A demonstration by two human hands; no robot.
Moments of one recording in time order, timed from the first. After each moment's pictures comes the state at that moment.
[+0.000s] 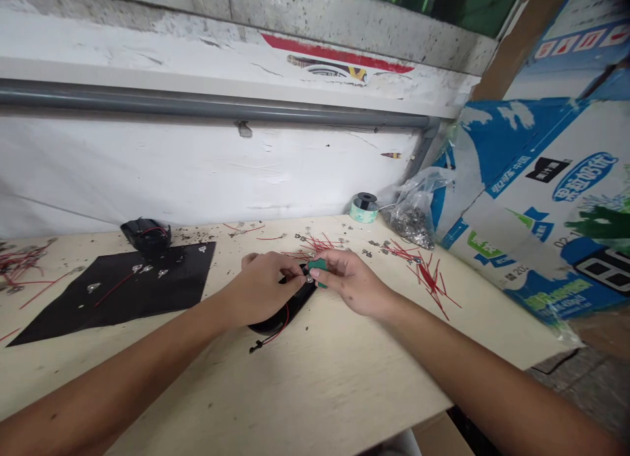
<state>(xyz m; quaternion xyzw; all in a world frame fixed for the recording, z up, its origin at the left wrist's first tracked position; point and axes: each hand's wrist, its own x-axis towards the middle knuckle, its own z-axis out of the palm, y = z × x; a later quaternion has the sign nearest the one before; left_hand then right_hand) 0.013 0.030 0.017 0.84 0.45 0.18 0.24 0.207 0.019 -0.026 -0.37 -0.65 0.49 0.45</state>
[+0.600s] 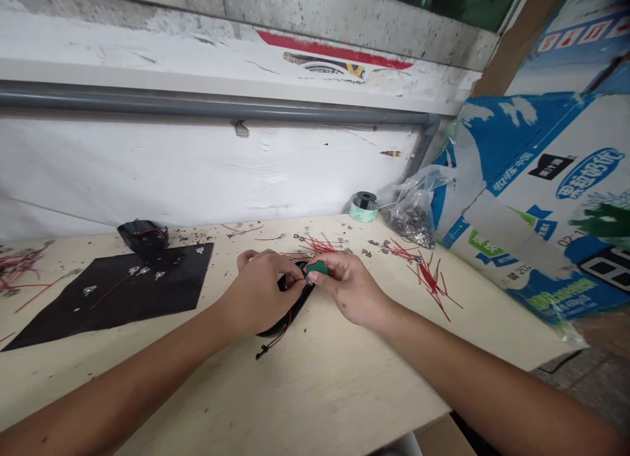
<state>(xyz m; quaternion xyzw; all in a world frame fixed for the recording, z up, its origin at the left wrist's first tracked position) 0.019 0.022 0.017 0.85 0.46 0.20 0.17 0.196 0.014 -0.033 -0.37 -0.62 0.46 0.51</state>
